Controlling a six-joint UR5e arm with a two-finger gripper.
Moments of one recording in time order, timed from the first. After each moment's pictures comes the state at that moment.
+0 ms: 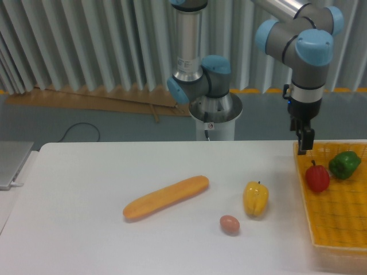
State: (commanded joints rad) arm 2.79 -1.73 -1.56 -1.41 1.62 2.15
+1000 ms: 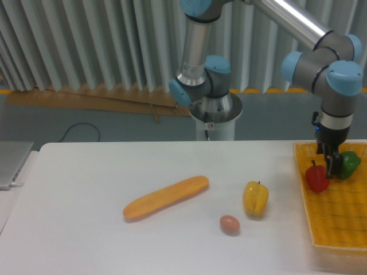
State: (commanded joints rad) arm 2.83 -1.89 -1.51 -1.27 1.51 2.38
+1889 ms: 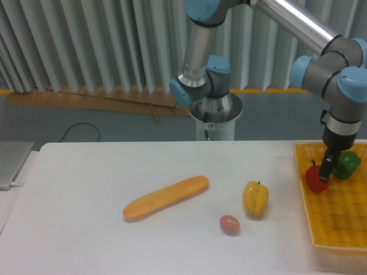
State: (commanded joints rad) arm 2.85 -1.93 -1.50 -1.28 1.61 3.01
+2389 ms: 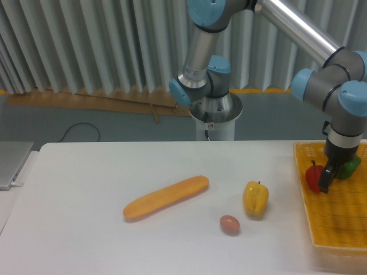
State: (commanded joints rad) arm 2.80 -1.96 -1.44 -1.29 1.51 2.74
